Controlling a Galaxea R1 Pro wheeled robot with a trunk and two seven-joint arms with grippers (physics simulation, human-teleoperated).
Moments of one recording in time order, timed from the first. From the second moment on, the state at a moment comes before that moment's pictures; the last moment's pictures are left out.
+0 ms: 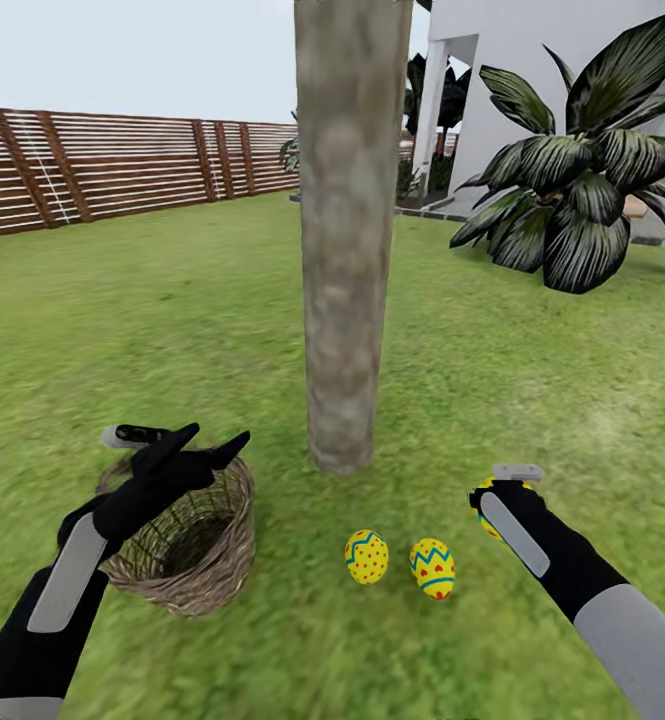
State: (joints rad) left arm -0.44 0.14 0.07 -1.46 1.16 0.98 -1.05; right arm -0.72 -0.28 0.46 -1.01 -0.75 0.73 -0.77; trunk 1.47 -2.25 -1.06
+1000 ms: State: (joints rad) left arm -0.48 -0.10 -0.31 -1.47 1.06 0.97 -0.88; right arm -0.95 -0.16 0.46 -0.27 -0.51 0.44 -0.22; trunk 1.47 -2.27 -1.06
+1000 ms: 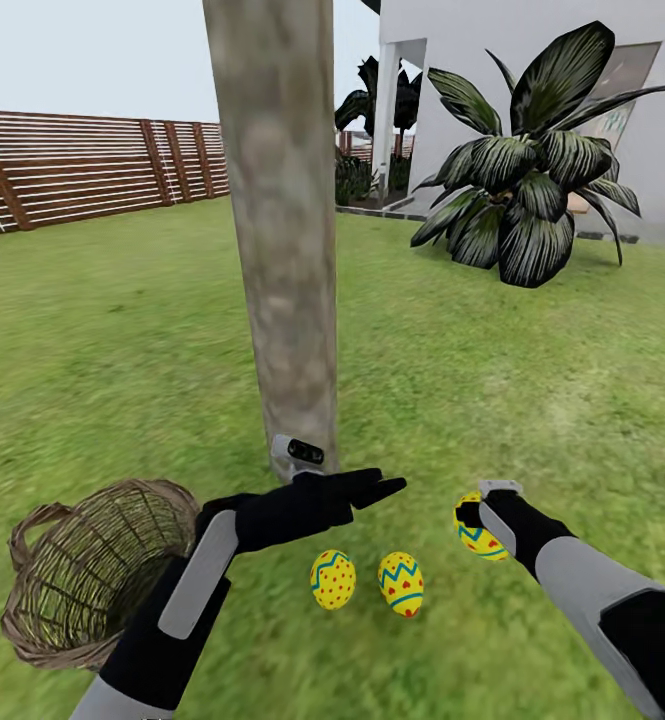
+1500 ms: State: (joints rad) left arm -0.50 -0.09 -0.26 -1.48 1.07 0.97 -0.95; right arm -0.97 -0.13 0.46 -0.28 -0.48 0.44 -0.22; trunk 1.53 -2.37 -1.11
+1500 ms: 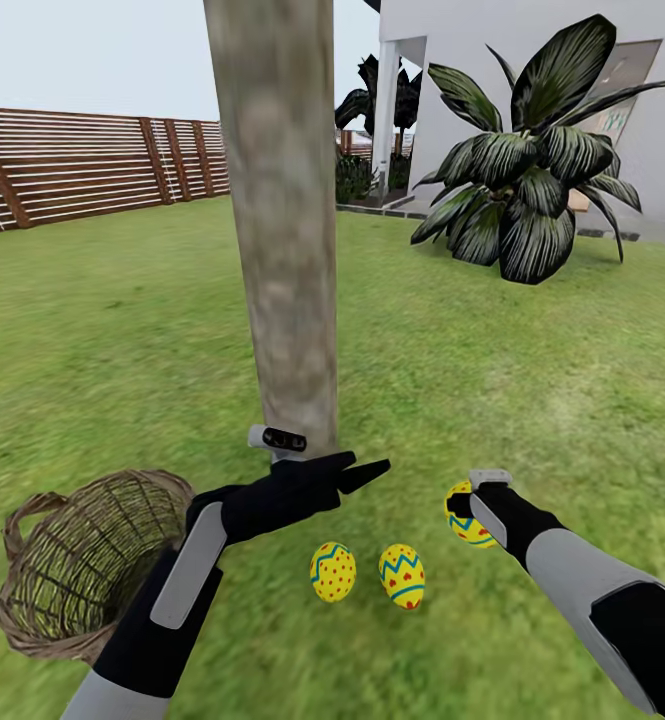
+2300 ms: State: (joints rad) left arm -0.50 -0.09 -0.29 -1.47 1.07 0.88 -0.96; right arm -0.97 -0.14 0.46 -0.28 -0.49 0.53 -0.11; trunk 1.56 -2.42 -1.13
